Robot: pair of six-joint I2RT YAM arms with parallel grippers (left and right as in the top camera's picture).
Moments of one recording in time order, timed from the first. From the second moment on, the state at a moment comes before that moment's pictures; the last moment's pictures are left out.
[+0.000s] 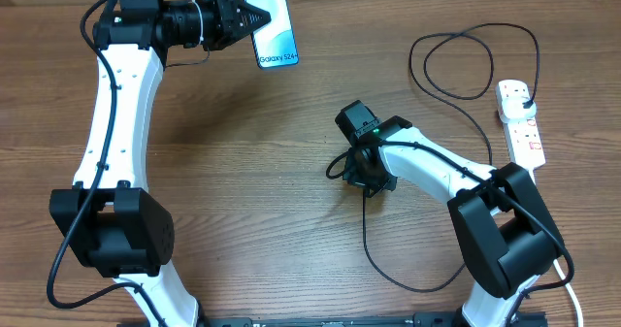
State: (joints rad) left arm -0.01 1.95 1.93 -0.74 0.99 -0.42; right arm 0.54 1.91 1.18 -0.77 0.02 0.79
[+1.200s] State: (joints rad) left arm -0.01 1.95 1.92 -0.61 1.12 -0.41; right arm 0.41 1.78 1.25 -0.78 -0.34 0.46
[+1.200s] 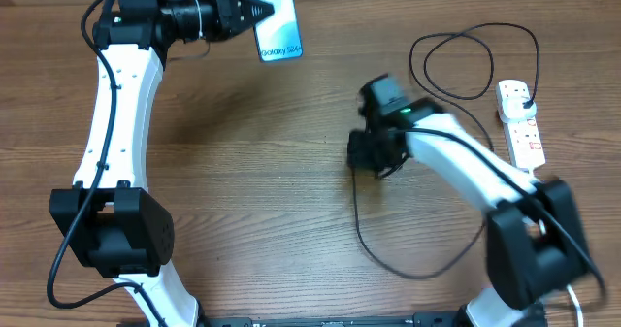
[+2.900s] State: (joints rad) left arm -0.09 1.95 1.93 -0.29 1.55 -0.63; right arm 0.34 1.55 1.29 -0.21 -1.10 0.55
